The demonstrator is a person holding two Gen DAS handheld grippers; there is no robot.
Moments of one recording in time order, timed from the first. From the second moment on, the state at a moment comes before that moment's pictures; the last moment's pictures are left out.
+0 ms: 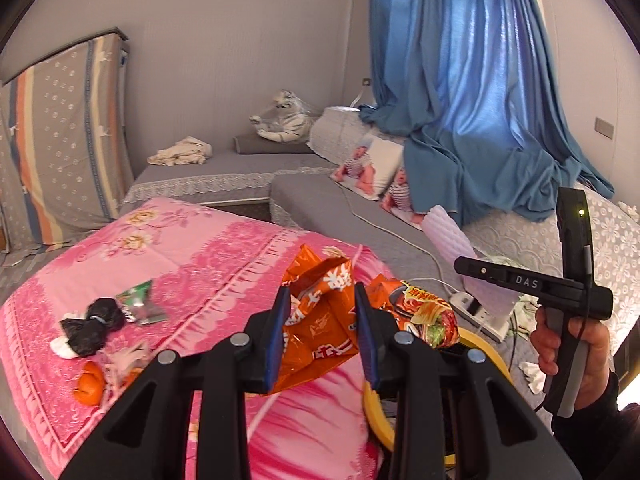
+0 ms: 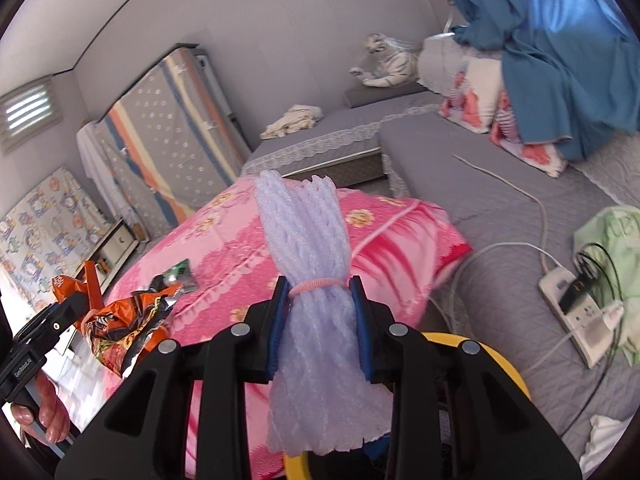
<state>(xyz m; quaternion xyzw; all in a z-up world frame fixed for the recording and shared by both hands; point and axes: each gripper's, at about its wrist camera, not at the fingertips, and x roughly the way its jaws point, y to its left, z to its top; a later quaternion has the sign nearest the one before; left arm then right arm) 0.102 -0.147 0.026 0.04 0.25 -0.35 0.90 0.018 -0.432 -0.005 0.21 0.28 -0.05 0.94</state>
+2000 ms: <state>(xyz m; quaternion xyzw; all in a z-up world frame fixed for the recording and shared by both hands) 0.133 -0.213 -0.088 0.06 0.36 -0.39 0.84 -0.011 -0.474 -0.095 0.29 0.34 -0.12 0.89</state>
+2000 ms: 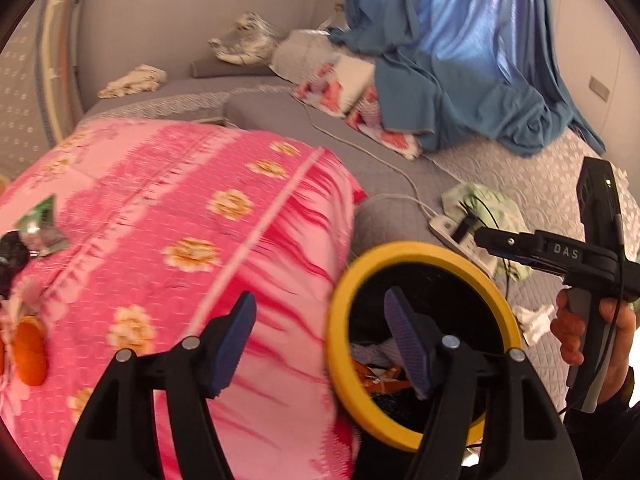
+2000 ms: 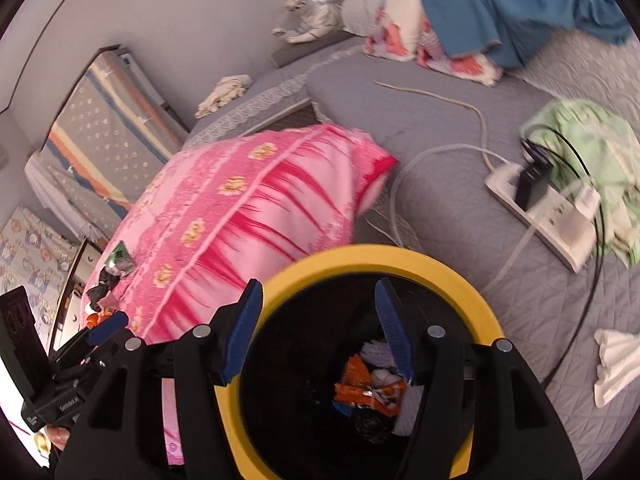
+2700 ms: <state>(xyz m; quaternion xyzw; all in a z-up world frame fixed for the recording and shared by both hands) 0.162 -0.026 -0.023 0.00 0.28 -0.21 0.94 0.094 -0.331 -0.027 0.17 0.32 0.04 0.93</state>
